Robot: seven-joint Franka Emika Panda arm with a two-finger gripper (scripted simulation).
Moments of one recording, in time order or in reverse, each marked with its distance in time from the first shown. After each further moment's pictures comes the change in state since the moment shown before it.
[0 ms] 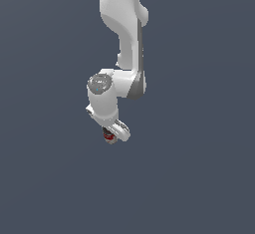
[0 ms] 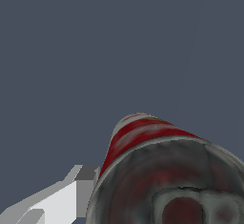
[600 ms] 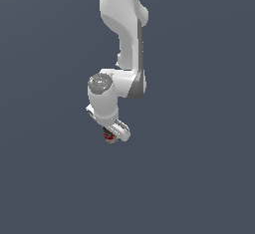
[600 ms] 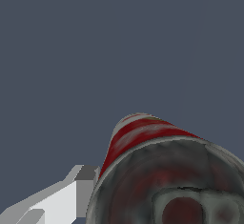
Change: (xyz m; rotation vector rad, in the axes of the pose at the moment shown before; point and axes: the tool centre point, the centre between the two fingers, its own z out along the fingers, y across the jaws) arm -0.001 0.000 0.000 0.000 0.000 0.001
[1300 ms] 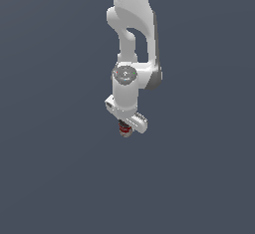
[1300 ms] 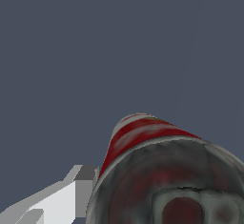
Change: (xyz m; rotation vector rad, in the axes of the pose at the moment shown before) arm -0.069 -0.037 -0.006 -0.002 -0.003 0.000
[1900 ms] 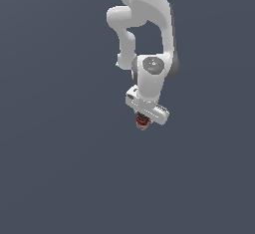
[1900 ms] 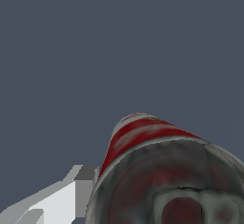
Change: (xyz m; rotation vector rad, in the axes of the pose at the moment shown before) arm -0.079 -0.046 -0.010 0.000 0.001 -0.003
